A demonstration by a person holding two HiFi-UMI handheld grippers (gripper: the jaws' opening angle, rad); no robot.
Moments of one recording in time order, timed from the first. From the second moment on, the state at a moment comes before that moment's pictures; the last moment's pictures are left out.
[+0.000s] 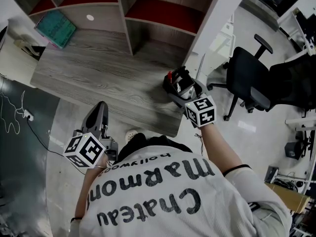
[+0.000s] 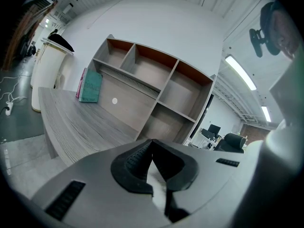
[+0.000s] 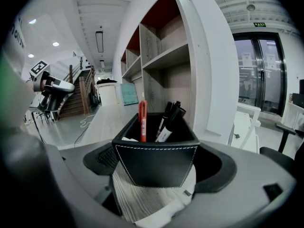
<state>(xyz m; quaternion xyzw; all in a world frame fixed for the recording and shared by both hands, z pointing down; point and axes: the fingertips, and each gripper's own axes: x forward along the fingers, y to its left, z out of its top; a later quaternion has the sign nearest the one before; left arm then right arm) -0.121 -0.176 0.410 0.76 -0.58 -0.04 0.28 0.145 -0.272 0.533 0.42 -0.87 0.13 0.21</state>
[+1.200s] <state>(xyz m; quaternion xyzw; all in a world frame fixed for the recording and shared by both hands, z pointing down) -0.124 -0.179 0.430 0.77 -0.56 0.00 0.32 0.144 -0.268 0.532 0.42 -0.88 0.12 0.20</state>
